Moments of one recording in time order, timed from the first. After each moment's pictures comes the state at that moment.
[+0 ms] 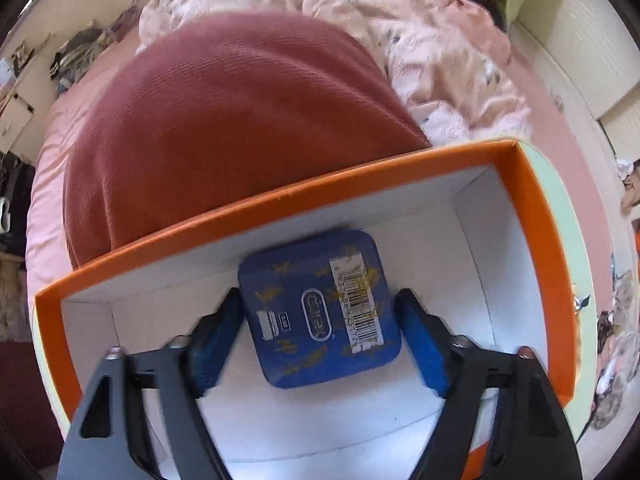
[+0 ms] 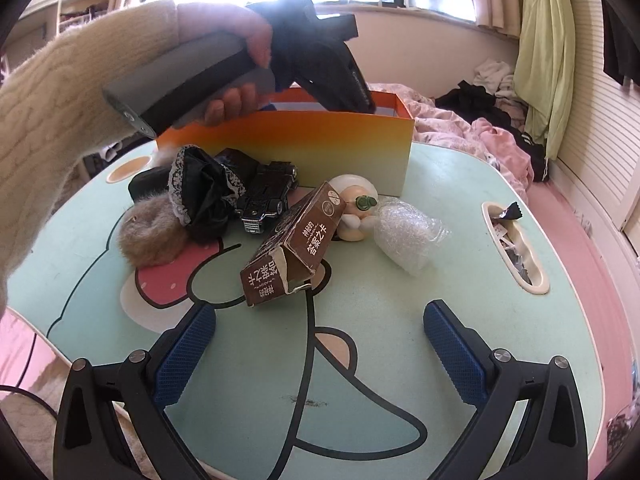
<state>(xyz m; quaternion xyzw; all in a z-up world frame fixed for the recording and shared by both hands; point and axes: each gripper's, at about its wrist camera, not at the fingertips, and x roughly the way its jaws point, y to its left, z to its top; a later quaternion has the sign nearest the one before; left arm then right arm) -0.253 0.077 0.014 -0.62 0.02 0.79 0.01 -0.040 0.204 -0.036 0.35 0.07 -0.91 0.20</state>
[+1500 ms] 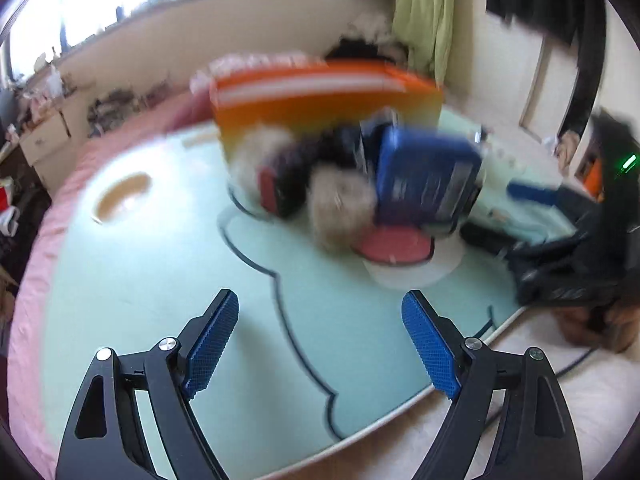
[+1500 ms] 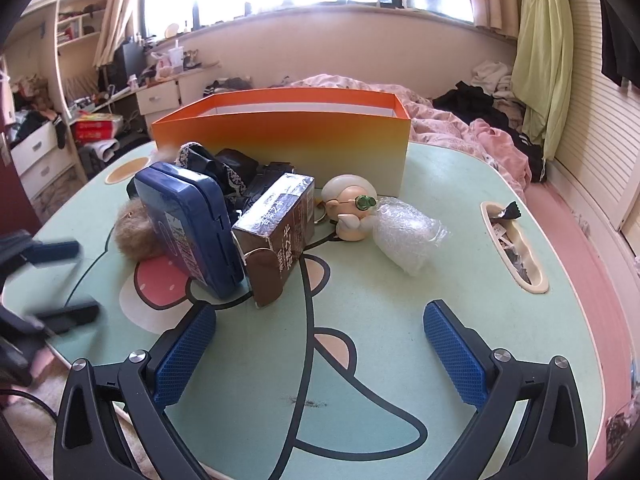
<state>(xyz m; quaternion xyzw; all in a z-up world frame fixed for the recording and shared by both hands) 0.049 0.025 0.005 -0.40 0.02 0.92 0.06 -0.039 0.206 -0.037 0.35 0.07 -0.91 0.20</state>
